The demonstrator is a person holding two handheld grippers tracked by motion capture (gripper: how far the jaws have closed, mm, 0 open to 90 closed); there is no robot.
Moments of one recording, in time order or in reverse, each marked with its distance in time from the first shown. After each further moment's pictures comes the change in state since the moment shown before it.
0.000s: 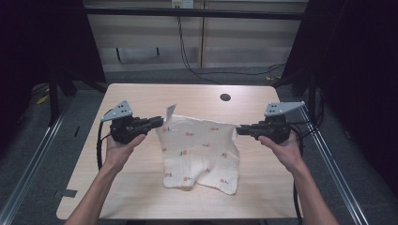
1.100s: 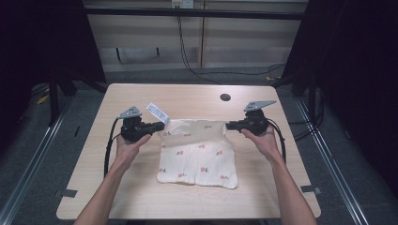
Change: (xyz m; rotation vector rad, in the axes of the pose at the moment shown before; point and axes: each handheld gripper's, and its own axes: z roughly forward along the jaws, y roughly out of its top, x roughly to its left) left arm 0.050 -0.054 0.041 0.112 0.064 -0.151; right arm -0.061 -0.031 0.078 0.078 -0.075 0.079
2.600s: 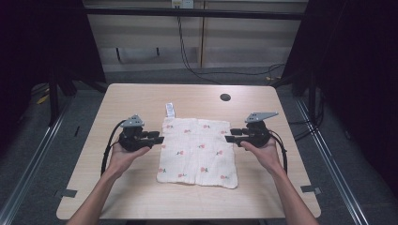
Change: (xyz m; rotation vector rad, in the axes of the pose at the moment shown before) left arm -0.023 -0.016 -0.017 0.162 0.012 0.098; right arm 0.031 -0.025 -0.009 0.013 -0.046 0.028
